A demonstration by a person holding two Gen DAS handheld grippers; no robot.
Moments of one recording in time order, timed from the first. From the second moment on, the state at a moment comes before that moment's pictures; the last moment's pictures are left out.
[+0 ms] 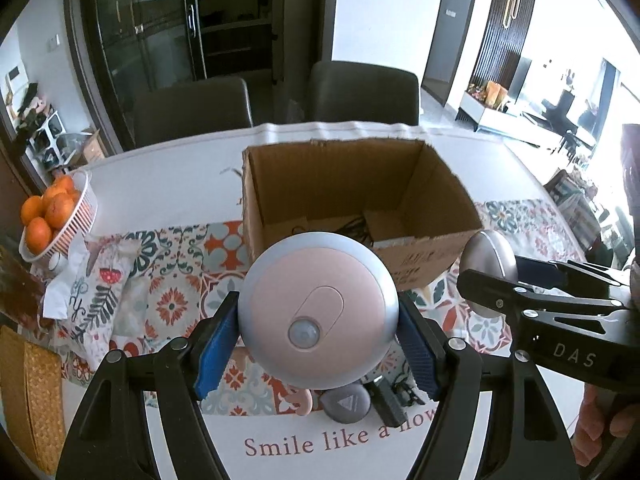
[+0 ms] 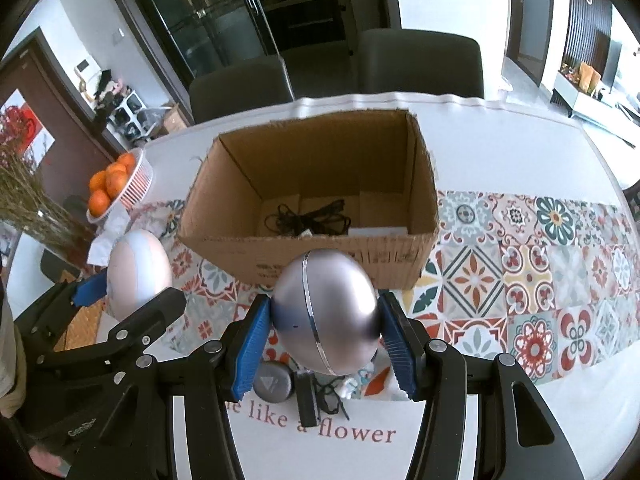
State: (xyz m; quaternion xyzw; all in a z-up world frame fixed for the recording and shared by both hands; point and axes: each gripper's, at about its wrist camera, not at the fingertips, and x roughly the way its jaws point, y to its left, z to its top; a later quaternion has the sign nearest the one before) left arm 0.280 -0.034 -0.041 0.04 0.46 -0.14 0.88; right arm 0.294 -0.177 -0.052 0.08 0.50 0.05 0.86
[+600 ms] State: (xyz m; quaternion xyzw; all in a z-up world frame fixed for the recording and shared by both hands) left arm 0.316 -0.043 -0.012 0.03 0.44 -0.14 0.89; right arm 0.324 -0.177 -0.015 0.07 0.47 0.04 0.88
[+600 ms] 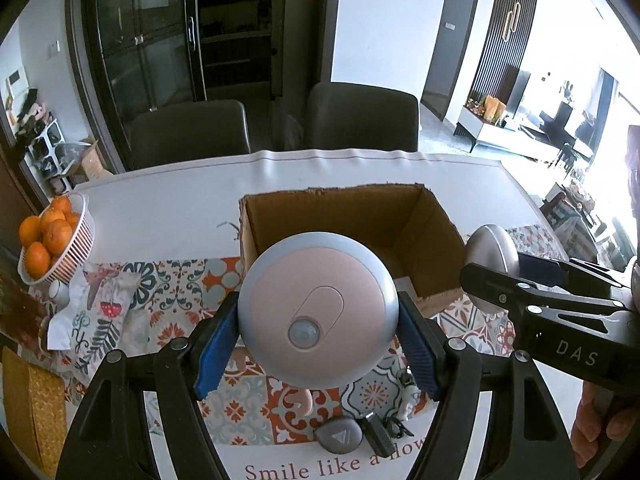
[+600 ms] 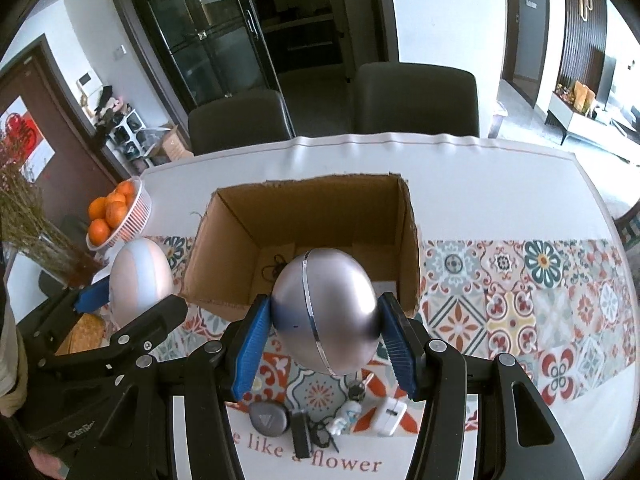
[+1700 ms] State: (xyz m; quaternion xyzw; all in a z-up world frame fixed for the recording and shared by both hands) left arm 0.392 -0.056 -0.053 0.05 0.51 -0.13 0.85; right arm 0.394 -0.183 -0.049 0.05 0.53 0.04 0.84
